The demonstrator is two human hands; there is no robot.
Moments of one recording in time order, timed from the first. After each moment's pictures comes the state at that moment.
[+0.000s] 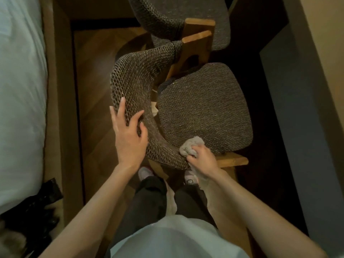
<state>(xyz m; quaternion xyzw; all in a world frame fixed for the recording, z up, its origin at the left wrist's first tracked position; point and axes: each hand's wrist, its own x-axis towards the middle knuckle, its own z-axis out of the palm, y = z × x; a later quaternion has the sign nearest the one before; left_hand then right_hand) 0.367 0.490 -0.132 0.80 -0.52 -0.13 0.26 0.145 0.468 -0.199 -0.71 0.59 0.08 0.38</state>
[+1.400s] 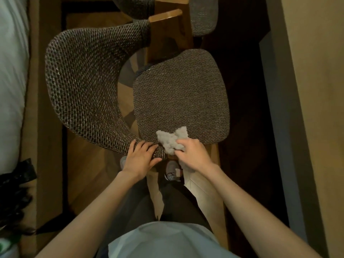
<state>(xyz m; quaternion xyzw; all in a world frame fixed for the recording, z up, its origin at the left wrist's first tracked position) 0.200 0.521 -0.203 0.69 -0.65 -0.28 -0.15 0.017 0.439 -0.190 -0.75 0.49 0.06 0.43</state>
